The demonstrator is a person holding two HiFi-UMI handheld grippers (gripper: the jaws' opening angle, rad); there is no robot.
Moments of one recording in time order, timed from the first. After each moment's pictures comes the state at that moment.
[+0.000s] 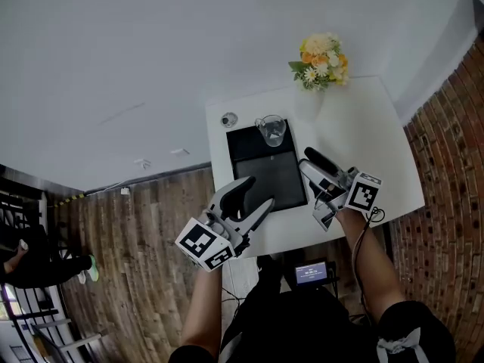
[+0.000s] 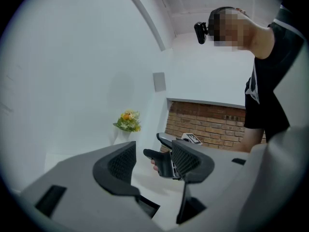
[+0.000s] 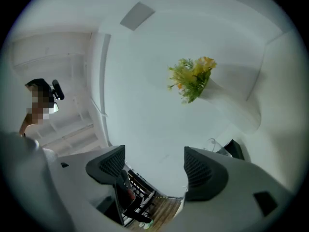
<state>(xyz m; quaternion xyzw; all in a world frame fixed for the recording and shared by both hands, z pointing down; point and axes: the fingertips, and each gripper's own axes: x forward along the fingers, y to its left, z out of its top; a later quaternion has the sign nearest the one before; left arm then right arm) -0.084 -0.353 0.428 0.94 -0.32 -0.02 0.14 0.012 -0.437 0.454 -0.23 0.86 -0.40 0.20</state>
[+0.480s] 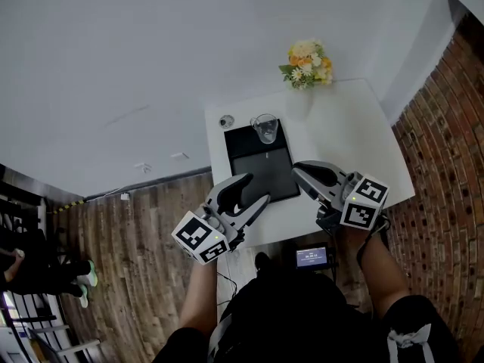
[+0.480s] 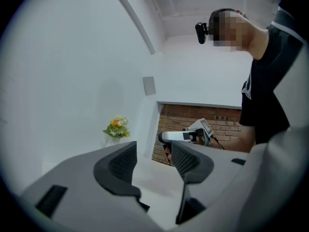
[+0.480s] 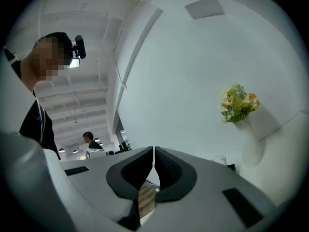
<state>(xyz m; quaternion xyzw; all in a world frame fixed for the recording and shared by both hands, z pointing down) -0.078 -0.310 0.394 0.95 -0.29 -0.03 0.10 -0.005 -0.343 0.374 -0.22 0.95 -0.22 0.07</state>
